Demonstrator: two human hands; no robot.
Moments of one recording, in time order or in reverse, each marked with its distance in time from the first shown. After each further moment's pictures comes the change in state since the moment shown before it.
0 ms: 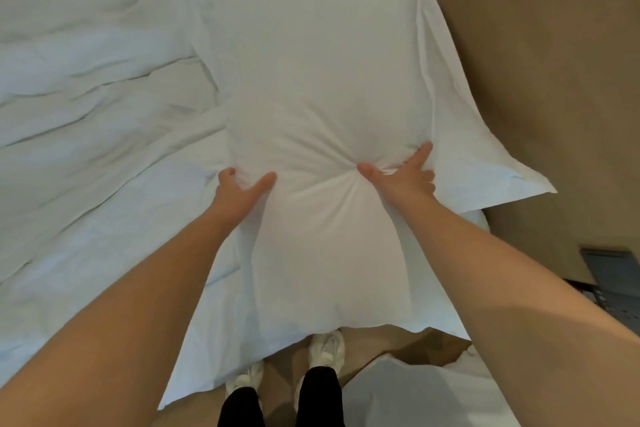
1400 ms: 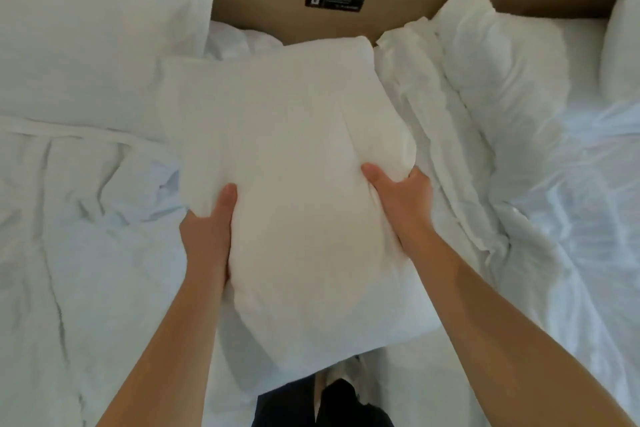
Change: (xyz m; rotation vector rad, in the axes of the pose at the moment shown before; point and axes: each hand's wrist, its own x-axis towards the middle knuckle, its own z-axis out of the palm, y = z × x) left_hand -0.284 -0.151 -0.044 0.334 -0.345 0.530; right_hand -0.487 0.293 0.104 1.116 0.627 0.533
